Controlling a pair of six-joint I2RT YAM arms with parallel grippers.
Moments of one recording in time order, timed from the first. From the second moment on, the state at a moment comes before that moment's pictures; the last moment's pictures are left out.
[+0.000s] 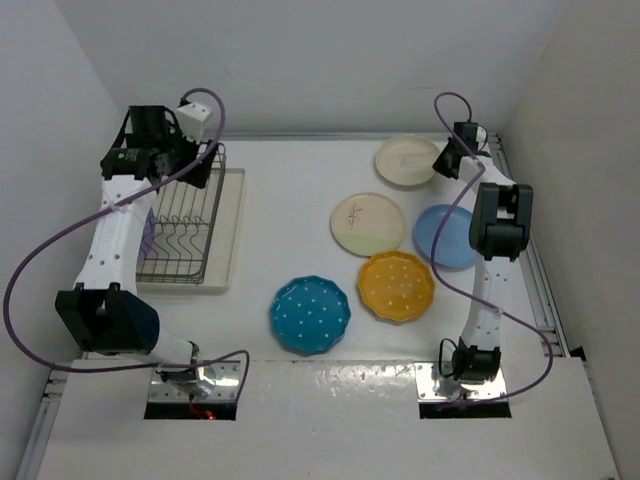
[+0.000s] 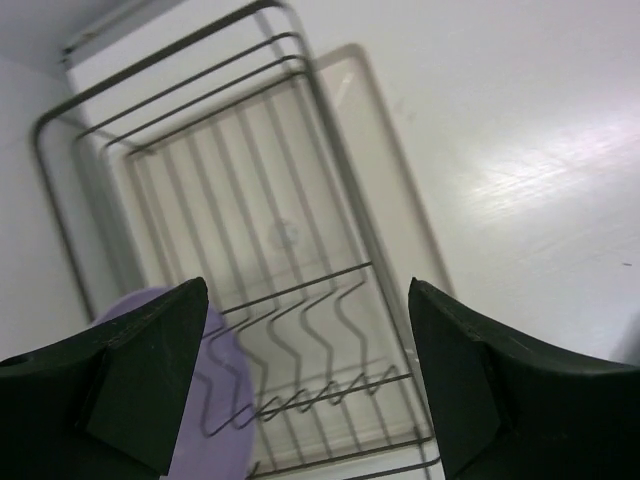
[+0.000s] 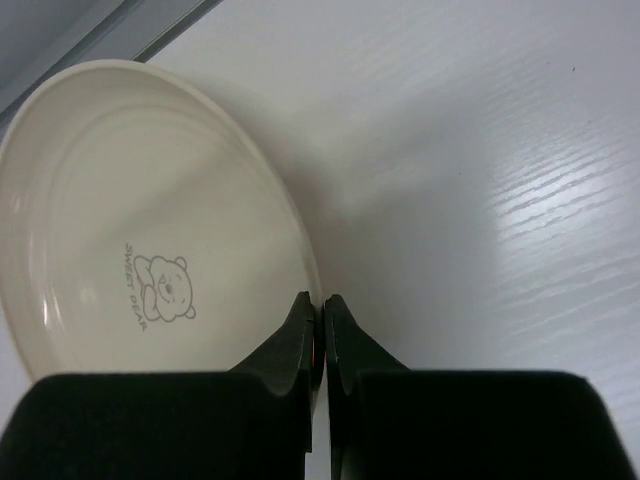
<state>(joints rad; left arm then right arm) 0.05 1.46 1.60 -0.78 0.12 0.41 -0.10 2.37 1.82 -0.22 0.06 0.49</state>
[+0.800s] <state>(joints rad) -0.09 1.73 1.68 -0.82 0.63 0.25 0.46 1.66 1.14 0.13 -0.12 0.30</state>
